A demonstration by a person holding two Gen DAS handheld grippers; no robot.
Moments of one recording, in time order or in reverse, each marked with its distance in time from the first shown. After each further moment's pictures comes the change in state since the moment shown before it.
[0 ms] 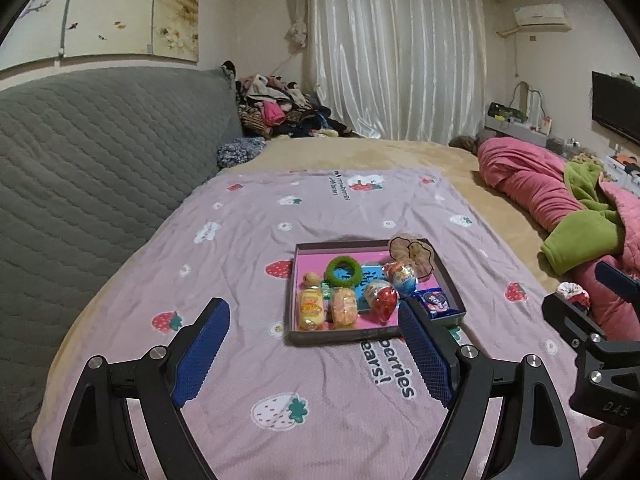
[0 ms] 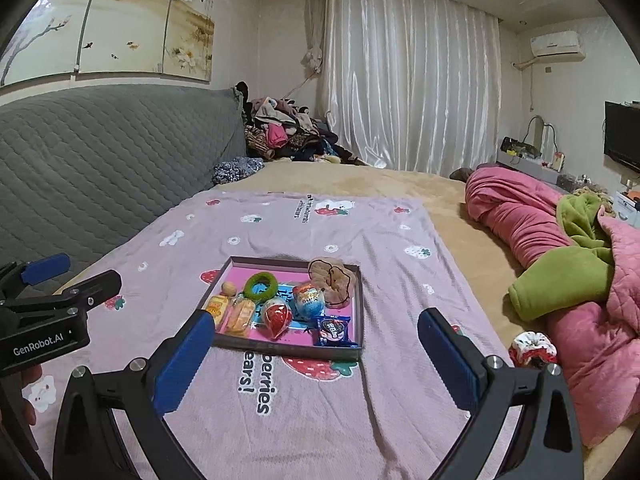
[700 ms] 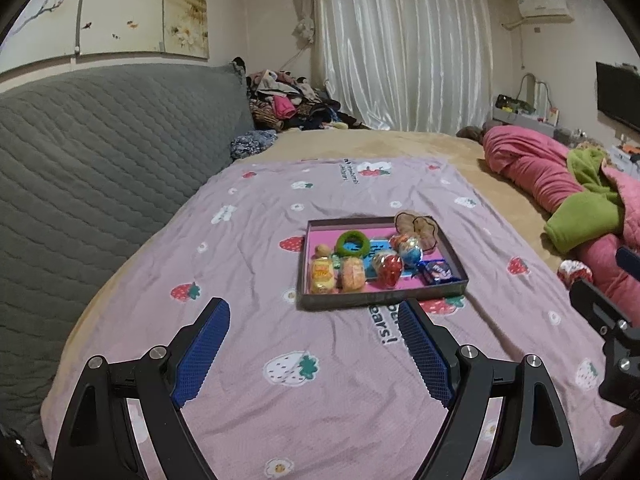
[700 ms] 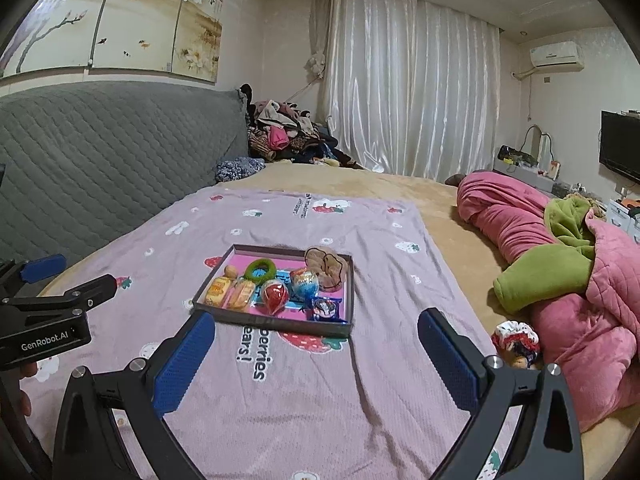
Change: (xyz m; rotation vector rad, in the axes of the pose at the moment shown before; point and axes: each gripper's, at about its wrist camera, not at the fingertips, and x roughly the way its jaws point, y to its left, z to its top) left arm -0.037 -0.003 -0.045 0.015 0.015 0.050; right arm -0.050 -0.005 -0.032 -0.031 -0.014 -0.008
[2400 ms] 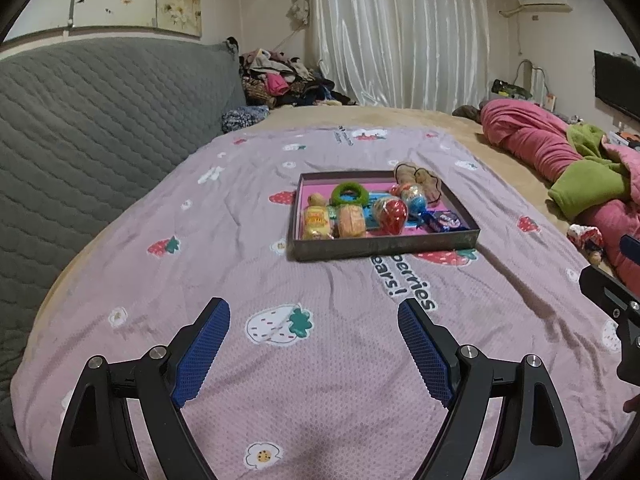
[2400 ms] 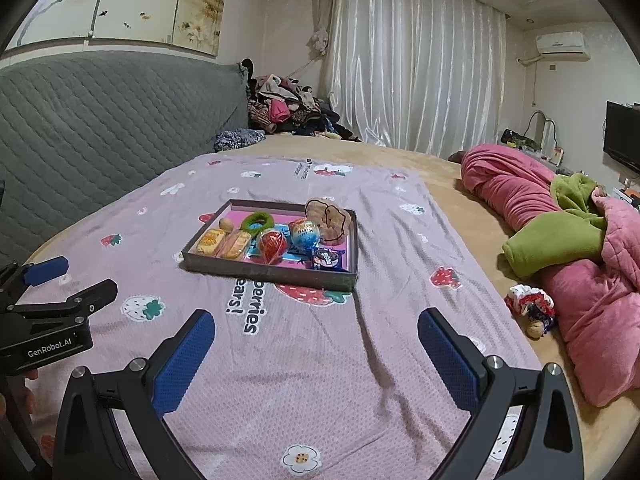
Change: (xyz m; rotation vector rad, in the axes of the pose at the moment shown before) left arm 0.056 -0.002 -0.075 -0.003 0.056 -0.027; right arm 0.039 0.003 -0.063 -0.013 0.079 -0.004
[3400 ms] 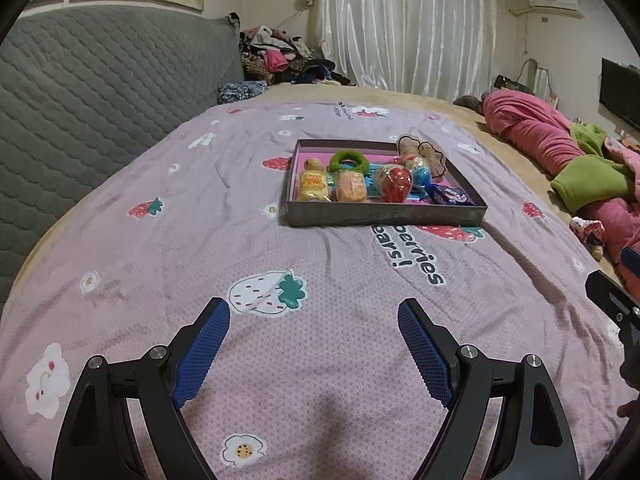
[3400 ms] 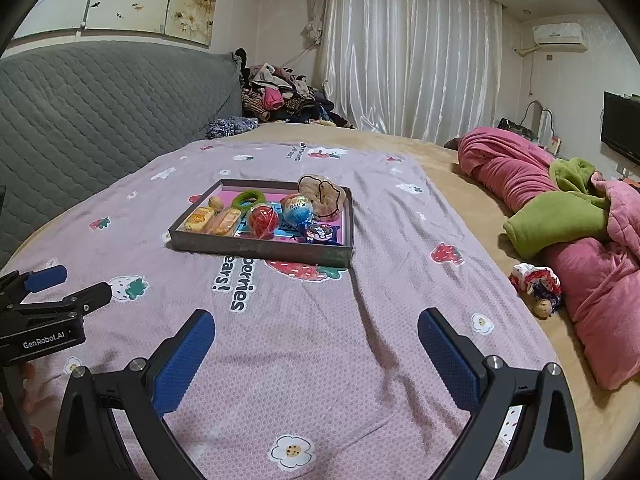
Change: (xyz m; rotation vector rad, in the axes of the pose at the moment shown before) left arm 0.037 0.006 -0.027 -0.046 0.062 -0.039; right arm 0.023 -0.005 -0.028 0.013 0.028 -0.010
